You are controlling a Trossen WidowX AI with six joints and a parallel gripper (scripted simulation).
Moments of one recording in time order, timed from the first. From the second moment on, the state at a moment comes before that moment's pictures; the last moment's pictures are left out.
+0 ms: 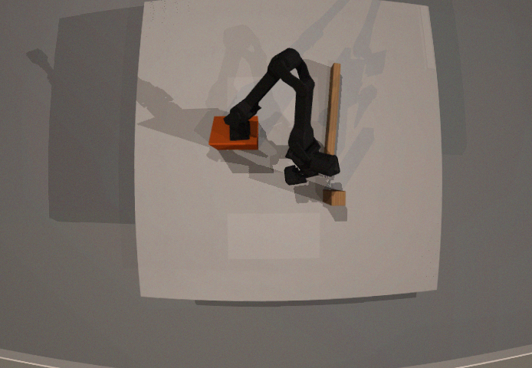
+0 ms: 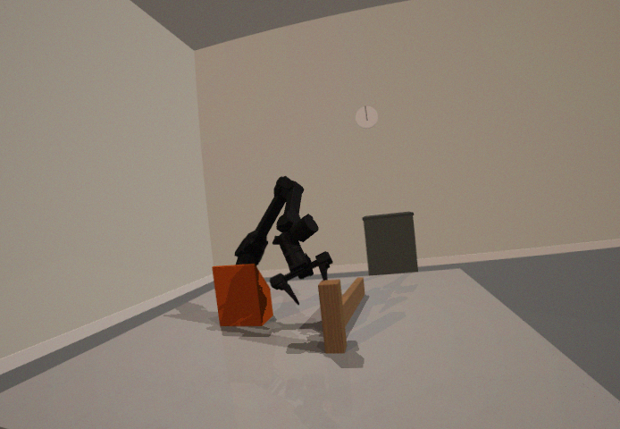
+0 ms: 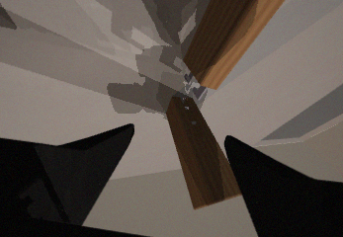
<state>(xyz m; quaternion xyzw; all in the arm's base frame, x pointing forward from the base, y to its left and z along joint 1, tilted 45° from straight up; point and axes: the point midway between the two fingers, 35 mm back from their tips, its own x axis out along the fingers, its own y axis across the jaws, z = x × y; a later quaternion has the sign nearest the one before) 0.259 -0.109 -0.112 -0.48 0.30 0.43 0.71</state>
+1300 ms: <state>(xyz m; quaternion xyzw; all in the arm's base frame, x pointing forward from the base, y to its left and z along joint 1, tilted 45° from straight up) 0.274 -0.094 -0.098 0.32 0.50 -0.28 0.75</state>
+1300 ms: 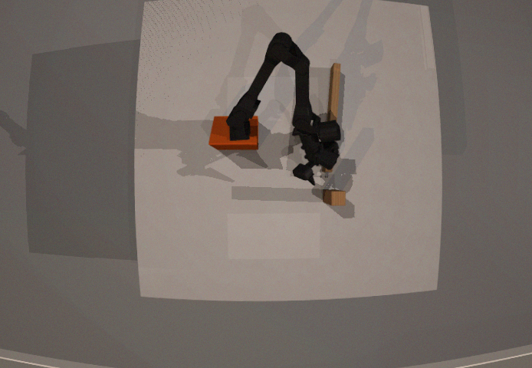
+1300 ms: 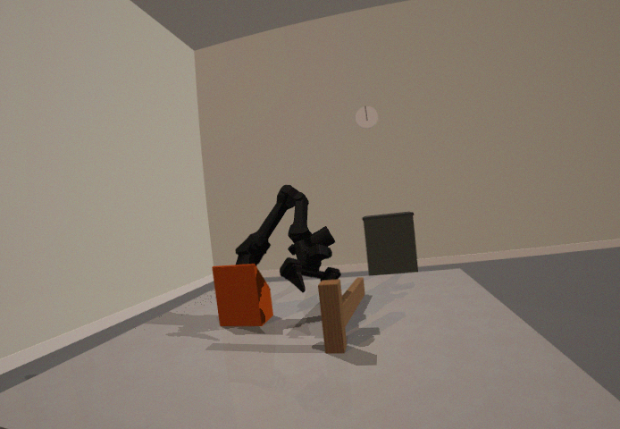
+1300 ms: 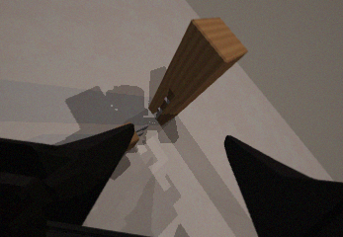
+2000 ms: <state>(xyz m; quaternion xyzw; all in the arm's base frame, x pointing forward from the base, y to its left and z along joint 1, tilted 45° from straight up) 0.278 -0.092 -0.089 0.49 0.37 -0.43 0.67</state>
